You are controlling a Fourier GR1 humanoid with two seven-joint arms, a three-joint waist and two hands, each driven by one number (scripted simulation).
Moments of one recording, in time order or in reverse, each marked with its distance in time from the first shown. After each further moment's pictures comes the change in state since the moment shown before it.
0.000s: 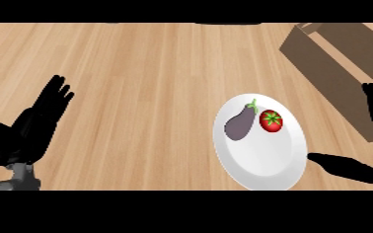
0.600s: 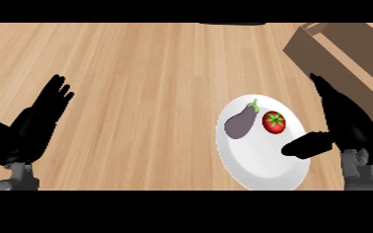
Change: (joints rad) left arm -0.003 0.001 0.010 0.005 0.006 -0.022 0.004; right arm -0.354 0.052 0.157 0.075 -0.034 0.417 0.570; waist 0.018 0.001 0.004
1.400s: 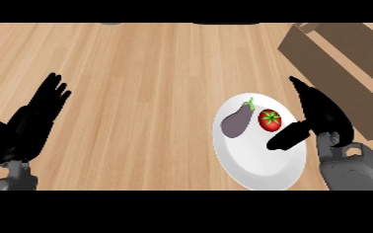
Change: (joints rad) left arm -0.013 -0.013 0.030 -0.009 -0.010 0.003 0.036; right arm -0.078 0.104 0.000 0.151 -0.045 0.073 0.037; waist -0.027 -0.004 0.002
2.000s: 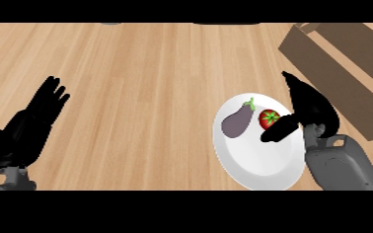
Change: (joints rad) left arm 0.032 -0.026 0.021 -0.041 -0.015 -0.027 0.009; right arm -0.044 0.074 -0.018 0.082 0.110 0.027 -0.057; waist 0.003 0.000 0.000
